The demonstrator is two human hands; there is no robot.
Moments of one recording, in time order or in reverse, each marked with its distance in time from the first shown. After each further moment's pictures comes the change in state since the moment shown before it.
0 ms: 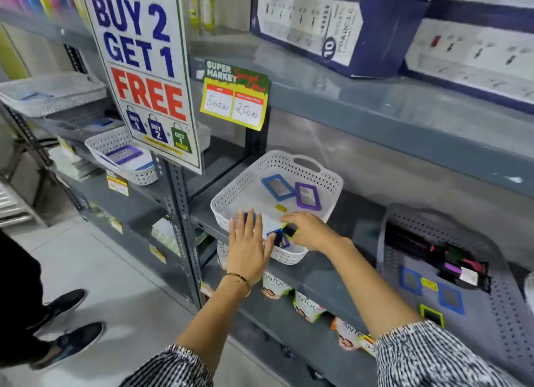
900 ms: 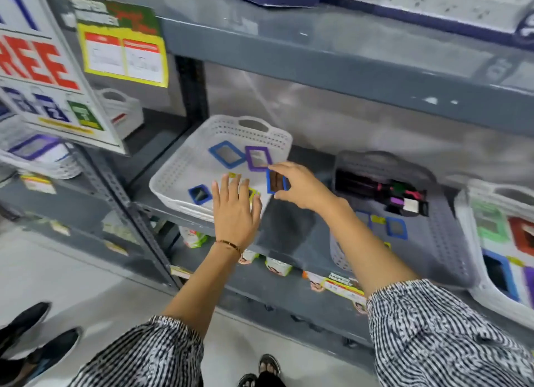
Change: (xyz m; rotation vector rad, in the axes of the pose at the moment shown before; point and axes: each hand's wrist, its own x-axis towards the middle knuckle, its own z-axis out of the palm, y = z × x) left_hand 0.008 0.073 0.003 -0.075 0.128 0.155; right_hand -0.059 0.048 -0.034 0.176 0.252 0.092
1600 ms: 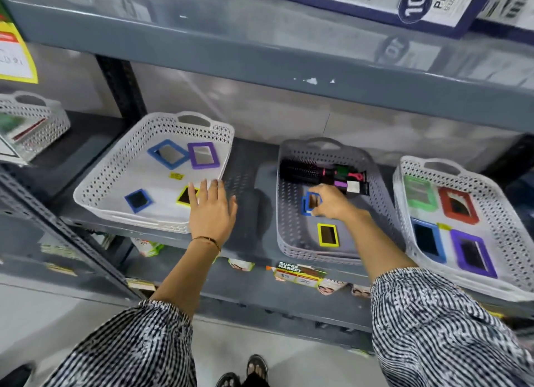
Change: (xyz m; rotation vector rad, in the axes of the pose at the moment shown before) left_hand 0.006 0.044 0.053 0.246 -0.210 0.094; right_hand -0.095 0.154 -0.034 -0.087 -0.055 0.519
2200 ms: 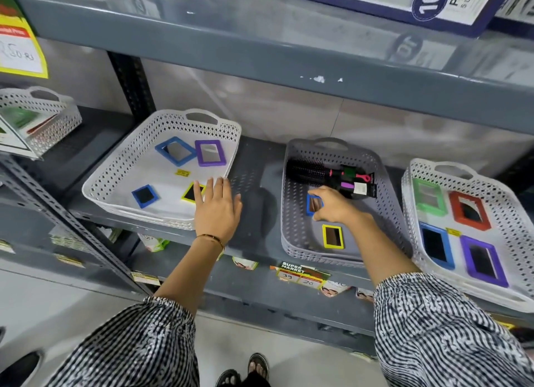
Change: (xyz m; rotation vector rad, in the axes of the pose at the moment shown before) left_hand 0.000 0.000 0.000 -0.004 -0.010 -0.021; right_hand 0.000 -0.004 0.004 0.017 -0.108 -0.024
